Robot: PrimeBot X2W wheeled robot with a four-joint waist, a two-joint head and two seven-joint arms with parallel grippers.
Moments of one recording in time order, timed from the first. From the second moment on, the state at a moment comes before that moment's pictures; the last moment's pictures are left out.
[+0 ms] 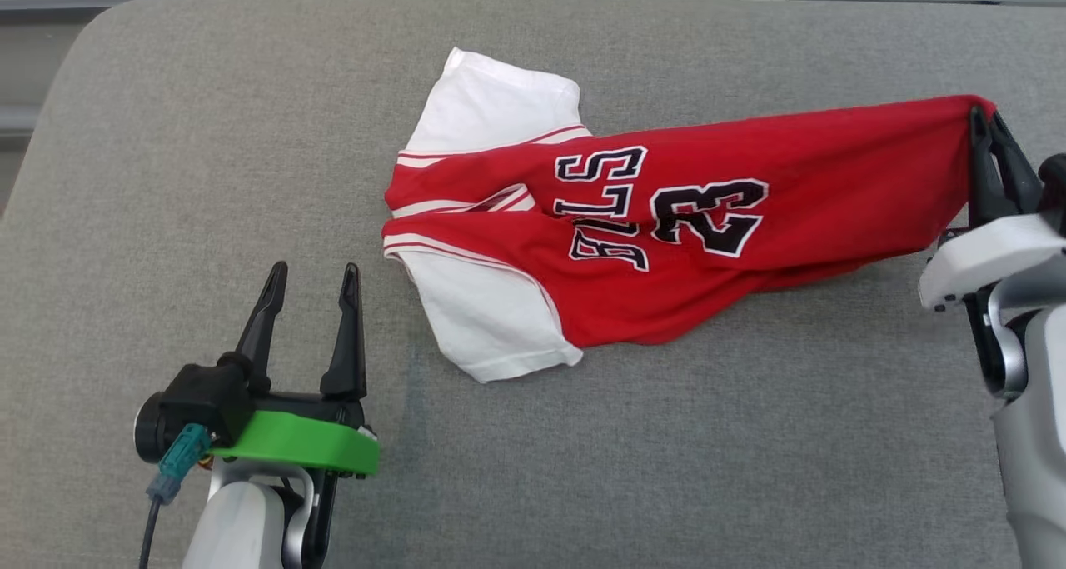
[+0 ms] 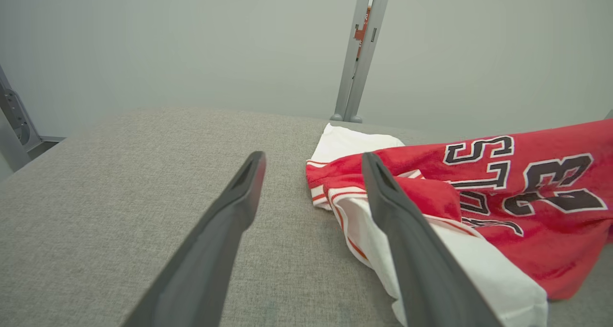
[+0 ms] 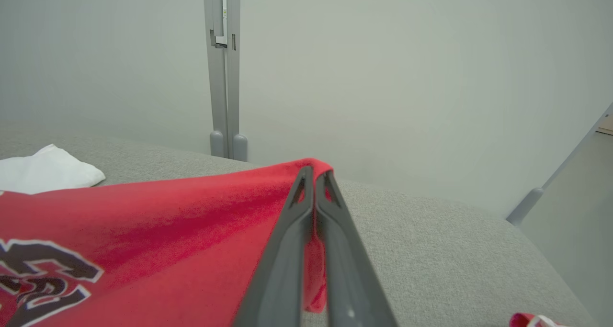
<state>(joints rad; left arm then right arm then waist) -0.18 0.05 -0.11 0.19 -0.26 -0.13 -0.26 -0.42 -0.21 -0.14 0.22 -0.01 0.13 -0.06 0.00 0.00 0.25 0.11</state>
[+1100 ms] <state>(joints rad) -0.18 0.05 -0.13 0.15 -0.28 -0.13 -0.26 -0.62 -0.39 0.05 0.51 0.13 0.13 -0.14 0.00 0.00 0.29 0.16</state>
